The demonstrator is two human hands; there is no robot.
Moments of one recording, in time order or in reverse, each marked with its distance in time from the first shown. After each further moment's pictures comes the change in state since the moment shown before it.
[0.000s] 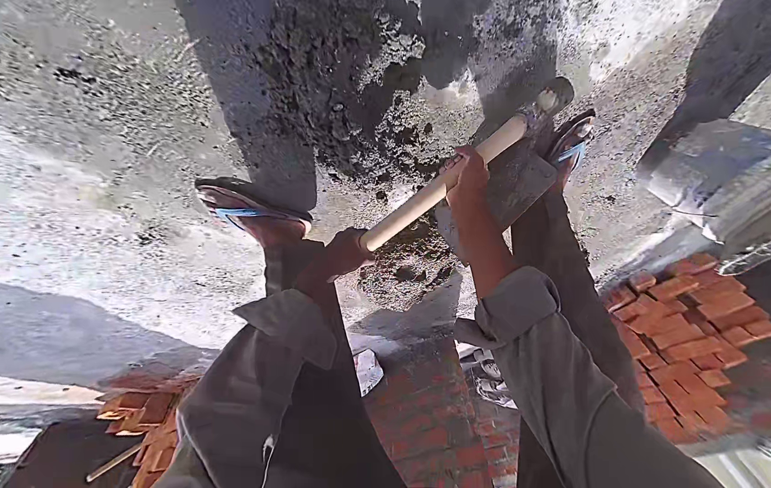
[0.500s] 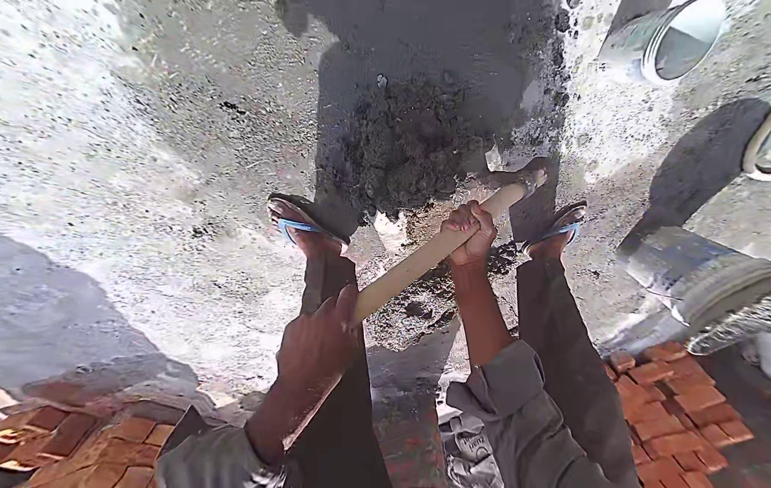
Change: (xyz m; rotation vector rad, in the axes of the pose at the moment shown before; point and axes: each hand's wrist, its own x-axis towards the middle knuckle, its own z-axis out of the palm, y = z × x) left_hand -0.218 0.009 0.010 0.484 0.712 -0.031; right_hand -0.120 0.022 0.020 0.501 -0.923 0.040
